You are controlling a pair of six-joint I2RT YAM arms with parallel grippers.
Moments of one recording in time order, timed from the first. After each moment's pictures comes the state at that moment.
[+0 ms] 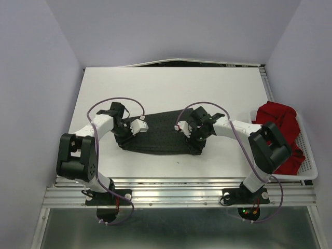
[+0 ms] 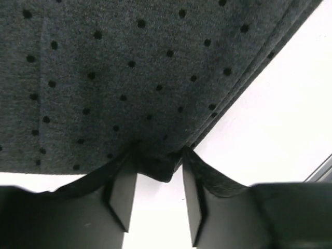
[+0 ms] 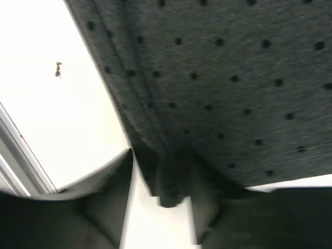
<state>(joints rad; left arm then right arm) -0.17 1.54 0.91 -0.80 0.32 0.99 0.61 1.69 1.01 -0.62 -0.38 -0.54</state>
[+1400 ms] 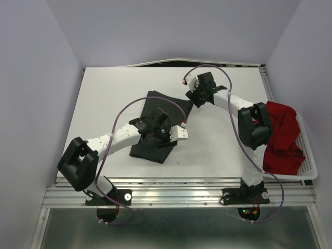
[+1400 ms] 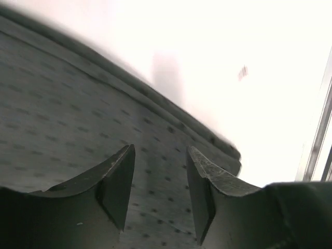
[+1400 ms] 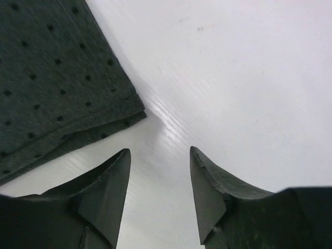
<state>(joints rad) -0.75 1.48 0.92 -0.50 0.33 0.70 0.37 2.06 1.54 -0.32 -0.07 -0.51</state>
